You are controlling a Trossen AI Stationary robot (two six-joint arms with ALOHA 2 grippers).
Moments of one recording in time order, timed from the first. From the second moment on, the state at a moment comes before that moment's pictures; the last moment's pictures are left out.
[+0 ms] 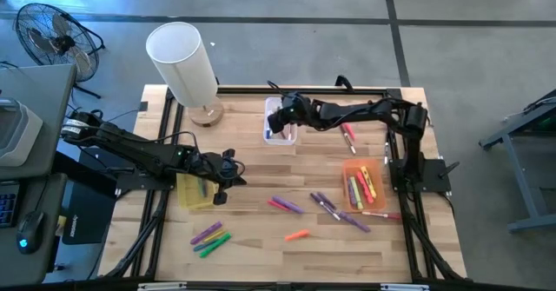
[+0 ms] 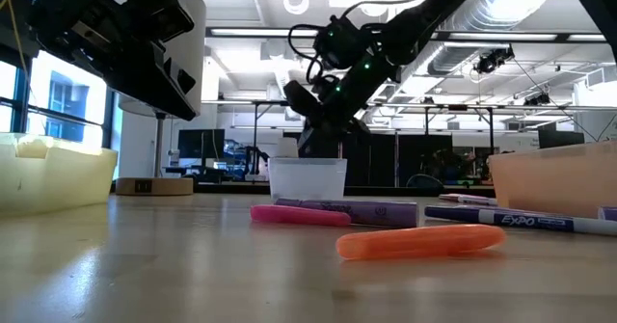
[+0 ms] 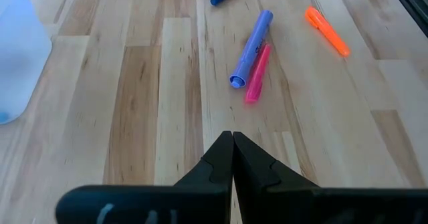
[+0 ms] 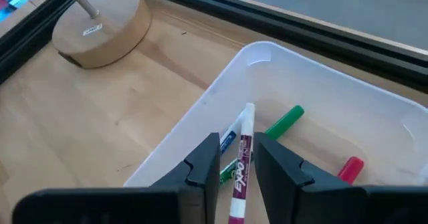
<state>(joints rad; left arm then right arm) -0.19 1.12 0.50 0.00 -0.04 -0.11 -0.35 1.94 1.26 0.02 0.22 0.57</state>
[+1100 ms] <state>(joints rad) -0.19 1.12 0.50 0.09 -0.03 -0.11 0.31 1.65 1.26 -0.46 0.37 0.40</state>
